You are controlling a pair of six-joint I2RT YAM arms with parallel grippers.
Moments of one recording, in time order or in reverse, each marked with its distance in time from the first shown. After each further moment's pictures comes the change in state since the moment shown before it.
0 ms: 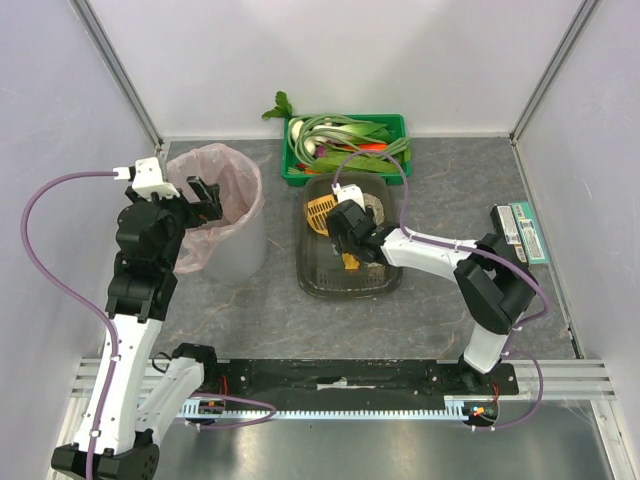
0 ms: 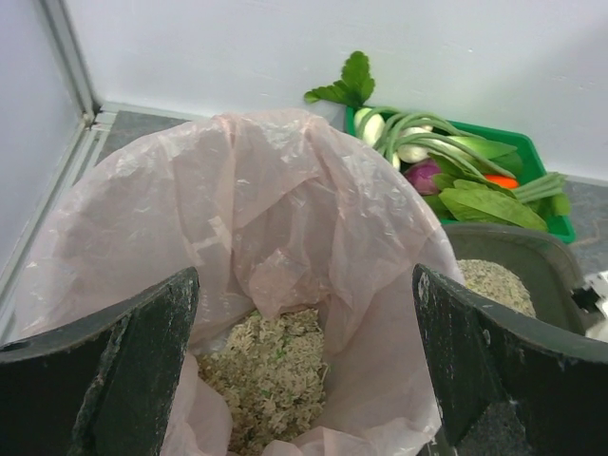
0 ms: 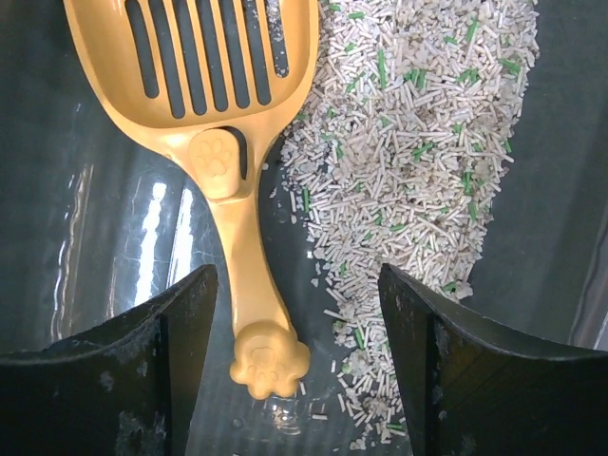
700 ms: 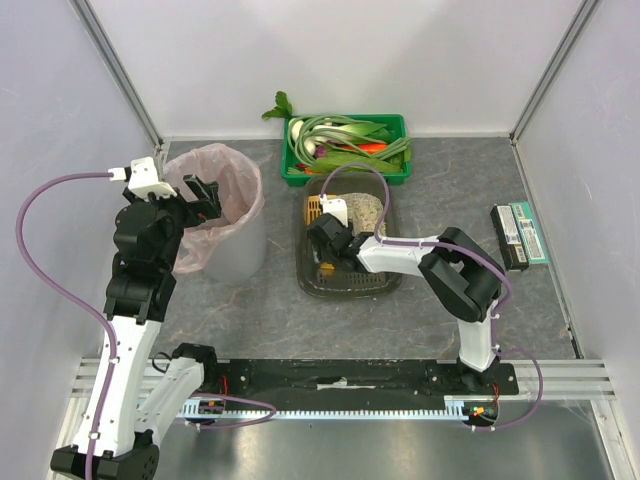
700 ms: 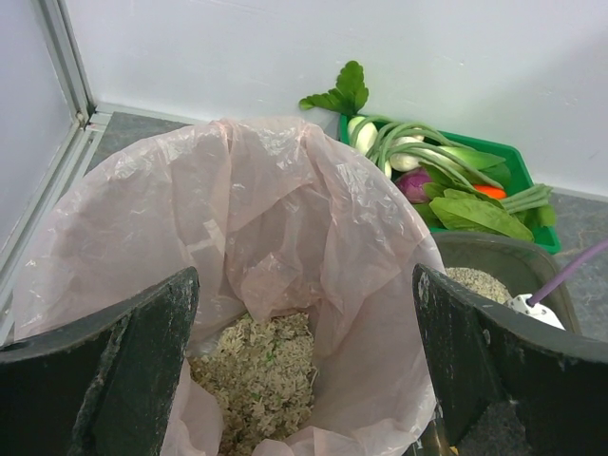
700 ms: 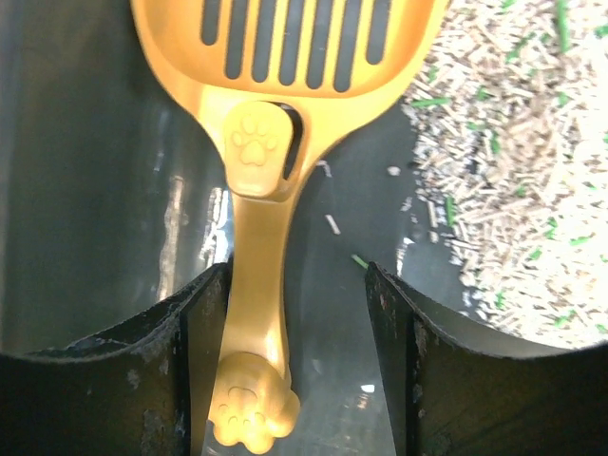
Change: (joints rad) left arm 0.000 -0.006 0.013 -0.002 0.011 -0.034; right arm 0.070 0.183 0.053 0.137 -0.034 0.183
